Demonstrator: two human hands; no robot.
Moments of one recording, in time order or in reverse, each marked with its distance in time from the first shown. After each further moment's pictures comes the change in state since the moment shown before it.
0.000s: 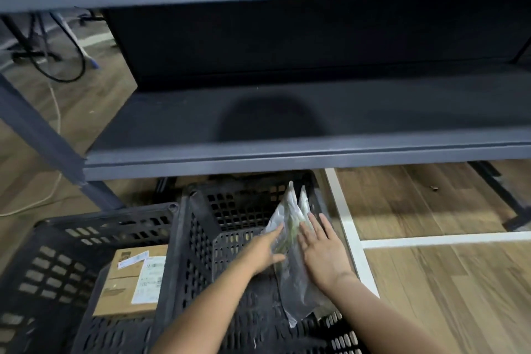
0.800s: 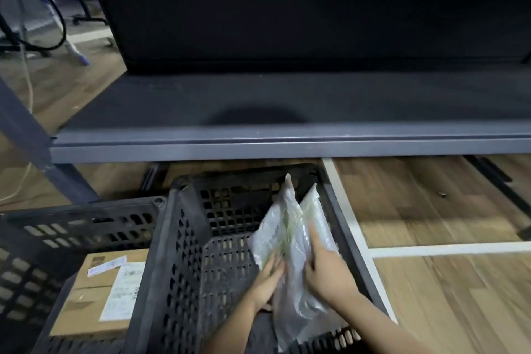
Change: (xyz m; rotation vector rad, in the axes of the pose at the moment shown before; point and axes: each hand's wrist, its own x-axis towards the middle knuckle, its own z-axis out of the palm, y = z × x) left_hand 0.029 -0.050 0.072 -0.783 -0.004 -0.101; right_hand 0.022 -0.028 0.019 1.060 0.099 0.298
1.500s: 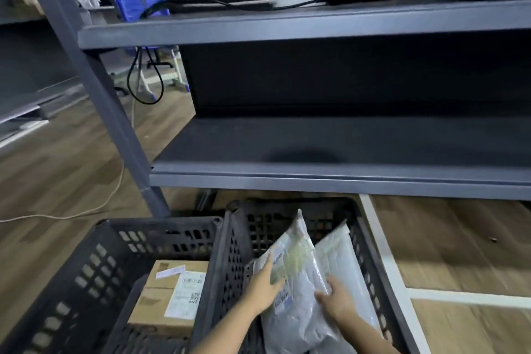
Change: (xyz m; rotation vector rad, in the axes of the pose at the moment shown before) left_hand -0.080 0.047 -0.066 0.411 0.211 -0.009; right_hand -0.020 -0.025 0.020 0.445 -0.148 0.264
